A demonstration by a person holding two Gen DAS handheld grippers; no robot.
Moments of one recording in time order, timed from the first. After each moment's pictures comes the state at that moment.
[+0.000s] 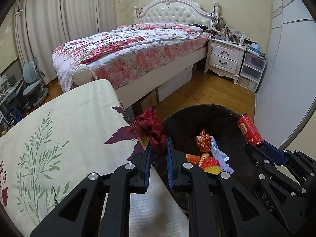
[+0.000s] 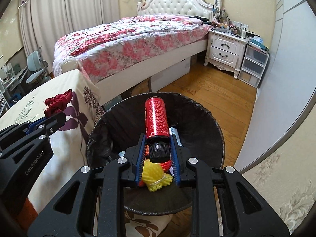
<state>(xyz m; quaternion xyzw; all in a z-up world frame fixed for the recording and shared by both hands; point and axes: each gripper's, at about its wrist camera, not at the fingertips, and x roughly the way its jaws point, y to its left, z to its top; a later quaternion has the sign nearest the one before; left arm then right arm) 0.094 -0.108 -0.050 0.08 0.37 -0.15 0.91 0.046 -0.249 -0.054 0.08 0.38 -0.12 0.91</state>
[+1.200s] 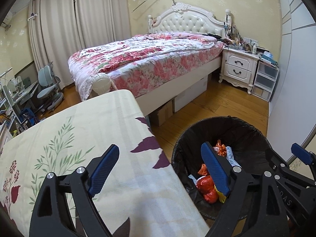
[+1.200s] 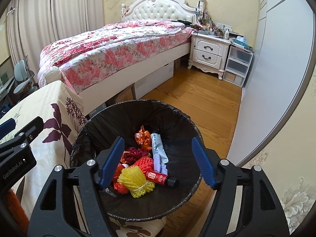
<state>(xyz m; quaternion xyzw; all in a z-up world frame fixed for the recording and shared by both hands) 0.088 -0.088 -0.031 0.08 0.33 -0.09 0.94 0.034 -0.262 -0.043 0.08 0.35 -0.18 0.91</state>
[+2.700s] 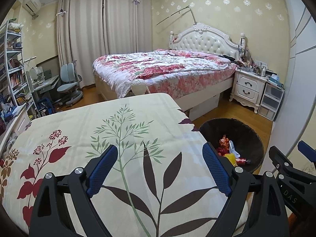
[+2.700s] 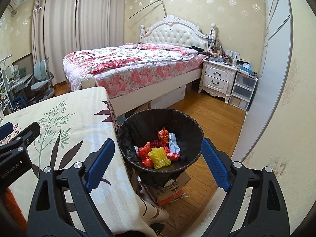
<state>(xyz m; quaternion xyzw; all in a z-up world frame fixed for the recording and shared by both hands) -0.051 0.014 0.012 0.03 0.27 -0.05 0.96 -0.097 -0.171 0.018 0.03 0.28 -0.14 0.95</state>
